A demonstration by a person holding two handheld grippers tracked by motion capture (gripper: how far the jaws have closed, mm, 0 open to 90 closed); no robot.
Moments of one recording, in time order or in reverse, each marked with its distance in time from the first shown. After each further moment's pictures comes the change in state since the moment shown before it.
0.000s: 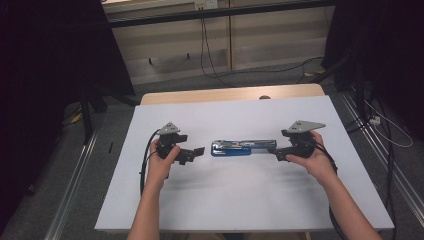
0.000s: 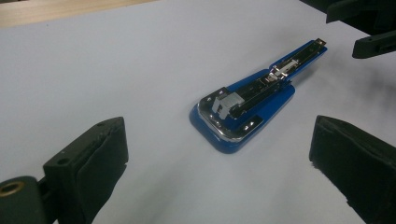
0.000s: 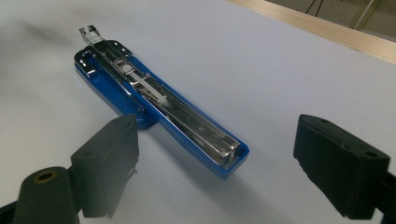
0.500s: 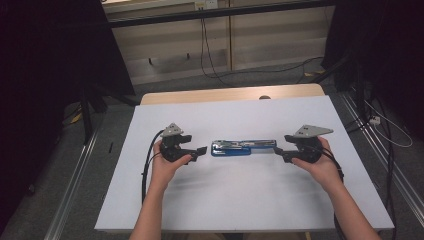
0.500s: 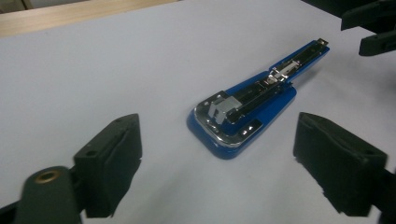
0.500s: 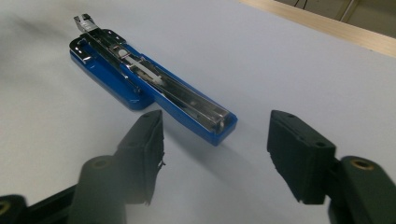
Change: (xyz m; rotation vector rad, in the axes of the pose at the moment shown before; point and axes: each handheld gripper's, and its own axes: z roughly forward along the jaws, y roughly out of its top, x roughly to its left) left arm -0.010 -0.001 0.009 -0.003 0.012 0.035; right arm 0.003 -0.011 -0.020 0.013 -0.046 0.008
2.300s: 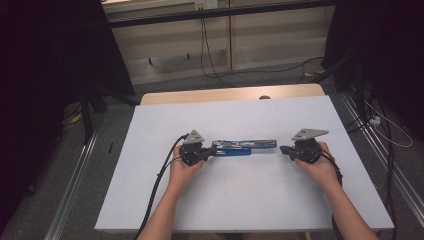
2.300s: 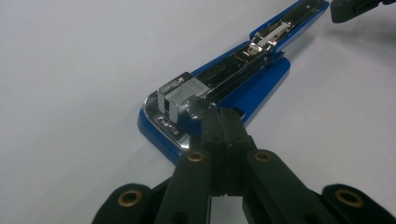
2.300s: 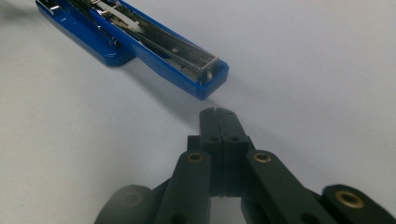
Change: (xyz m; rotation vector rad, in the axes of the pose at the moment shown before) left arm -0.019 -0.014 0.049 0.064 -0.028 0.098; right arm -0.008 -0.016 0.015 0.122 -0.004 0.002
